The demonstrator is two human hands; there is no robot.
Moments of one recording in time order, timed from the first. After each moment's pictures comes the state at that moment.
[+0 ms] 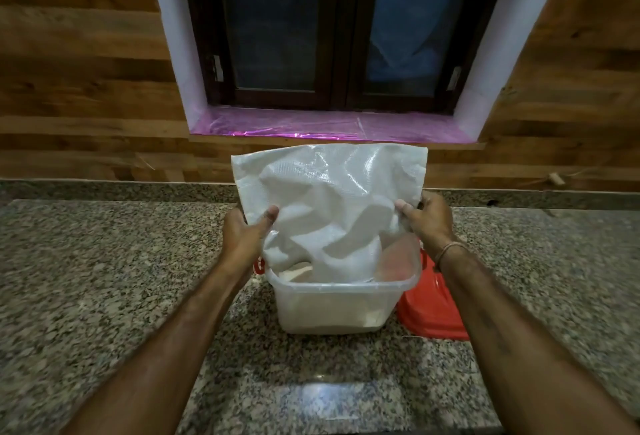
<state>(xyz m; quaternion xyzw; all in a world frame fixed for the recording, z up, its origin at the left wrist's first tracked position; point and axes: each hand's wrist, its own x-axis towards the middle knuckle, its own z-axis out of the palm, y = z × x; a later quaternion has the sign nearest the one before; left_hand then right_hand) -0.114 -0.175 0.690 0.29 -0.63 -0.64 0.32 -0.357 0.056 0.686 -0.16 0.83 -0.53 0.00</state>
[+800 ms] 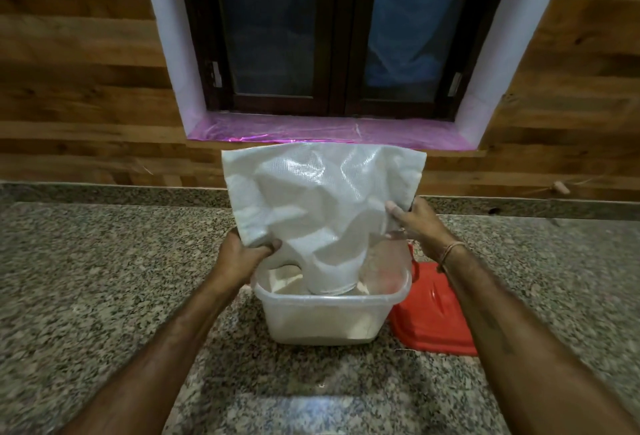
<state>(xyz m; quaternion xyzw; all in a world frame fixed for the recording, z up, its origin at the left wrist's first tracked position) -0.118 -0.167 0.673 0.30 -0.67 -0.62 0.26 -0.376 0.056 0.700 -0.23 0.72 -0.61 0.23</state>
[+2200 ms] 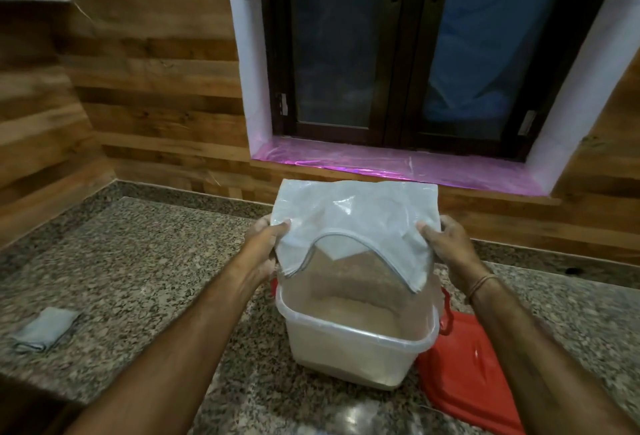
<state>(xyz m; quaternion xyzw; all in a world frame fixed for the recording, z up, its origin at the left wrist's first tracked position) -0.148 -0.182 0.712 0.38 -0.45 -0.73 0.34 -0.401 0.035 0.710 -0.25 0.73 -0.61 0.19</state>
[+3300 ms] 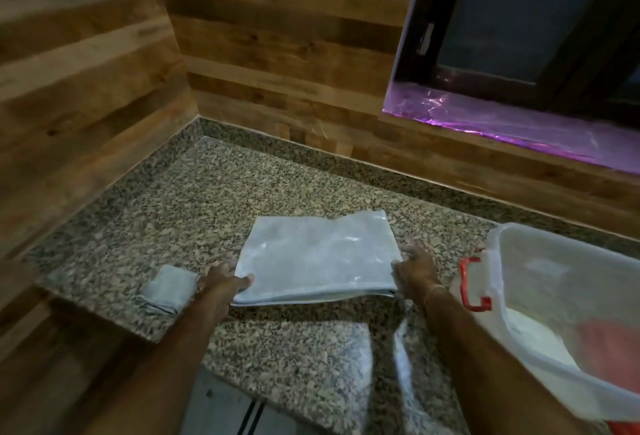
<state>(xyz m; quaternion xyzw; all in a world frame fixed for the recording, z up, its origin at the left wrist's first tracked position) 0.171 -0.431 0.539 0.62 -0.50 -0.57 0.17 -0.155 -0.261 0.544 -0.09 0.82 -0.48 0.29</state>
